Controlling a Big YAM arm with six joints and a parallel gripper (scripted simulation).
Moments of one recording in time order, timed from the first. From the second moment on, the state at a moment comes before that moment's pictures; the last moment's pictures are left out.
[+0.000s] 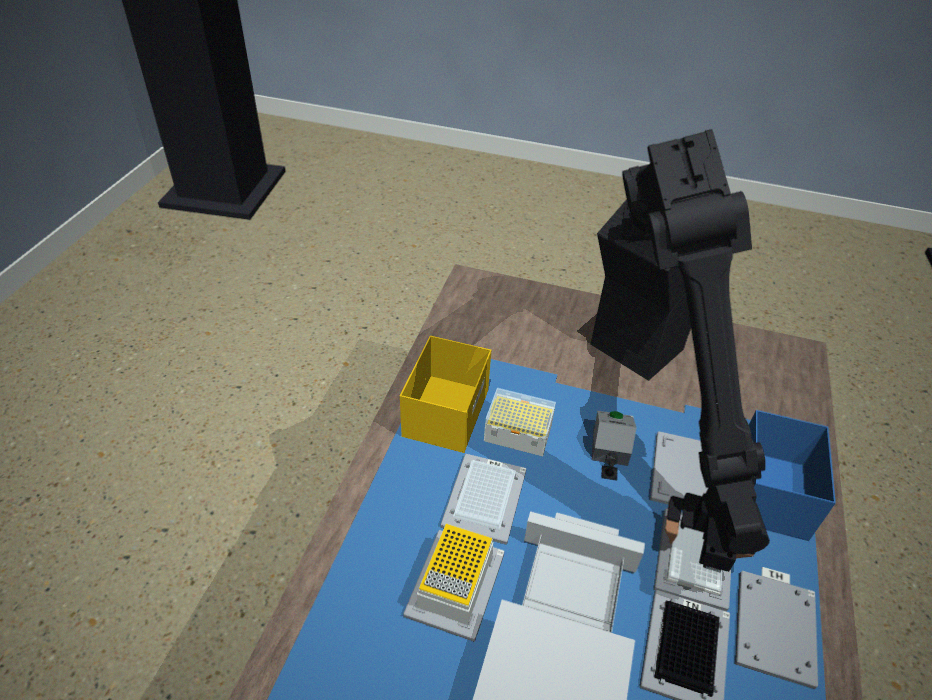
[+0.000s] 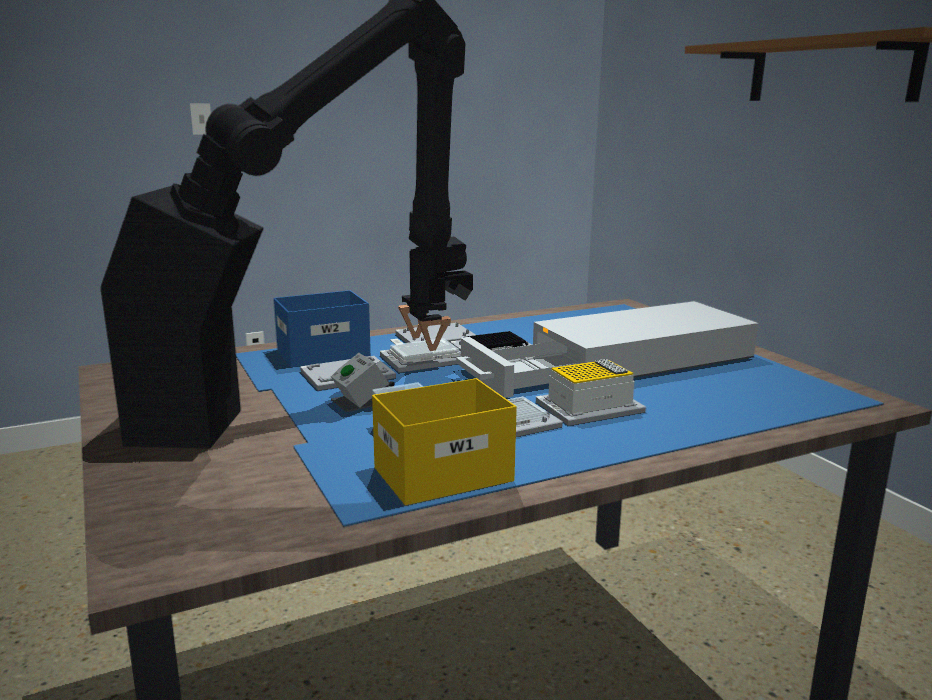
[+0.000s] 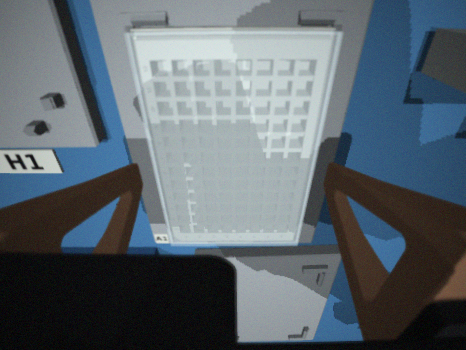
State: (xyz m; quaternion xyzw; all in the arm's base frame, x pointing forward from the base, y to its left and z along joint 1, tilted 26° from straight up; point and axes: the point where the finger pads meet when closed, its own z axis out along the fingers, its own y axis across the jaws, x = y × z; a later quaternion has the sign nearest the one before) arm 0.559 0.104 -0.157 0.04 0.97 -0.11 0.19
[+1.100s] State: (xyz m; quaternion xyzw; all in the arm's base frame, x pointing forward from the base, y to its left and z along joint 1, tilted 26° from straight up) arm 0.565 0.099 -0.176 0.04 0.97 -0.11 0.19
